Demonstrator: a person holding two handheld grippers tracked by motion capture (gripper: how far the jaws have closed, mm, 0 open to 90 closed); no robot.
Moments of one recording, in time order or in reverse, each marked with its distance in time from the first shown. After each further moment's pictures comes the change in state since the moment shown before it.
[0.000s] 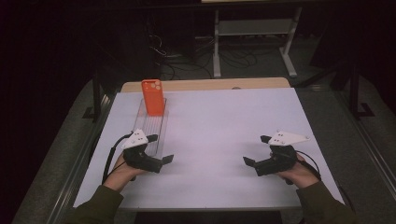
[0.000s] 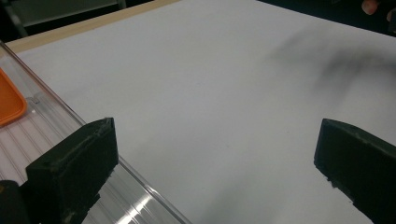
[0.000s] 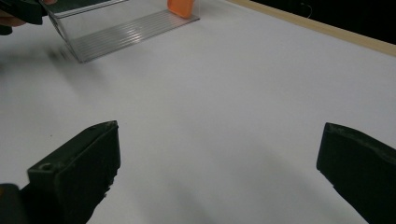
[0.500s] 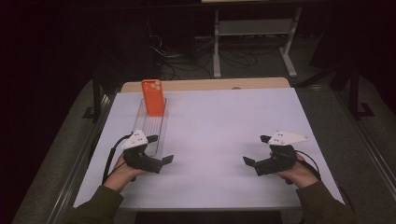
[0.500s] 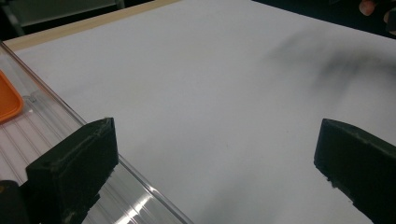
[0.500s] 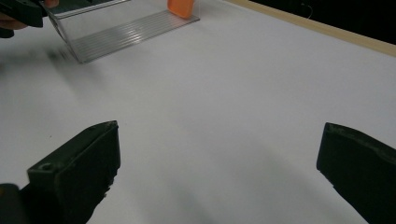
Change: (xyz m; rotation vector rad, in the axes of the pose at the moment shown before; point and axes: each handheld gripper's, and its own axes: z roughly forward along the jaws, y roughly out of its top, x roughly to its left) left arm 0.001 -0.002 0.000 0.000 -0.005 -0.006; right arm 0.000 0.000 0.001 -0.005 0.000 0.000
